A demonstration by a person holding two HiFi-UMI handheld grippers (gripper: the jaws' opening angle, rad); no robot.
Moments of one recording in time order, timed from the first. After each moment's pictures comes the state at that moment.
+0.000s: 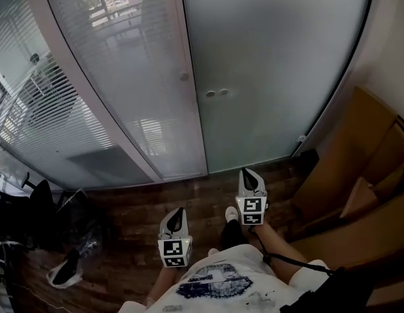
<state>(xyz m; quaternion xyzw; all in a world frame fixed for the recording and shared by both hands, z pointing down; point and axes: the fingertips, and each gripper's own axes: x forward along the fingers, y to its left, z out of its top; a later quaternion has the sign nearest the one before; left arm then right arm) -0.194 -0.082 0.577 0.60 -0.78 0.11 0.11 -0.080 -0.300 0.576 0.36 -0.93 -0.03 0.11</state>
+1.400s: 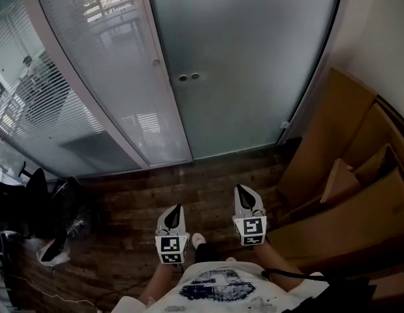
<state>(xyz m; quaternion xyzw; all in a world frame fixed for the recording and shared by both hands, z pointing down) -0.052 -0.059 0.572 0.61 -0.78 0.12 0.12 0.085 -0.201 0.559 0.32 -0.94 0.01 0.08</state>
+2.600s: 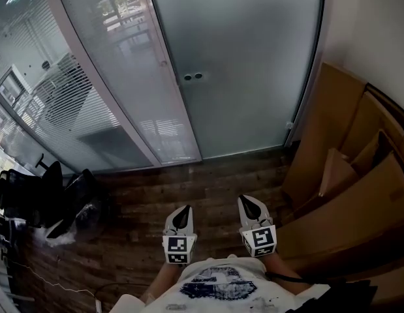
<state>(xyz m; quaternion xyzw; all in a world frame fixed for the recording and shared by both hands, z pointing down) 0.053 0.000 0.558 0.60 -0.78 0.15 0.08 0.189 -0.110 0.529 0.24 -0.97 0.02 0.03</state>
